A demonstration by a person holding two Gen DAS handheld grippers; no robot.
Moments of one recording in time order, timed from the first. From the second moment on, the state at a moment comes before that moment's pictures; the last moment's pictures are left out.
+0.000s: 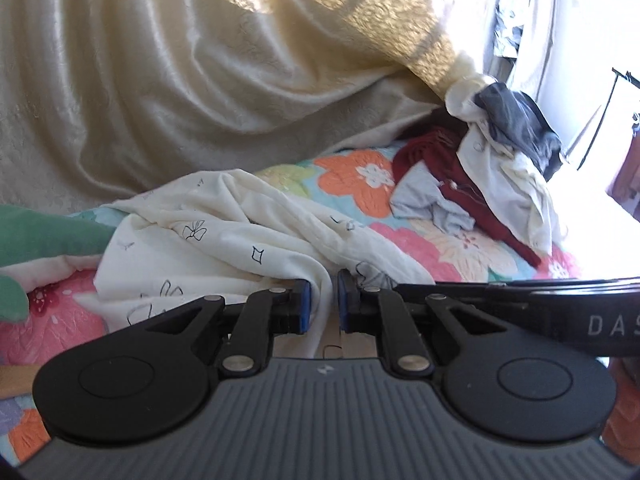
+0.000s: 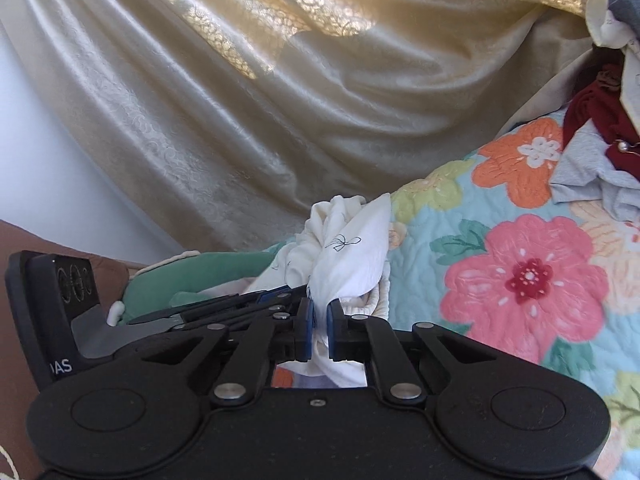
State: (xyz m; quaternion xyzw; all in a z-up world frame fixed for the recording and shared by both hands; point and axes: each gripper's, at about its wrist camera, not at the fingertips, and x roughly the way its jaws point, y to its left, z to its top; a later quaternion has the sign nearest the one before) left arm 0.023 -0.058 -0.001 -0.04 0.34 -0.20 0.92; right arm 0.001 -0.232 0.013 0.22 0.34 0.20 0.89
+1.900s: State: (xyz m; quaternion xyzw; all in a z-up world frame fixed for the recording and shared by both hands) left arm 0.006 -0.038 0.005 -0.08 0.39 -0.28 0.87; right arm -0.002 -0.266 -0.013 0.32 0.36 0.18 0.86
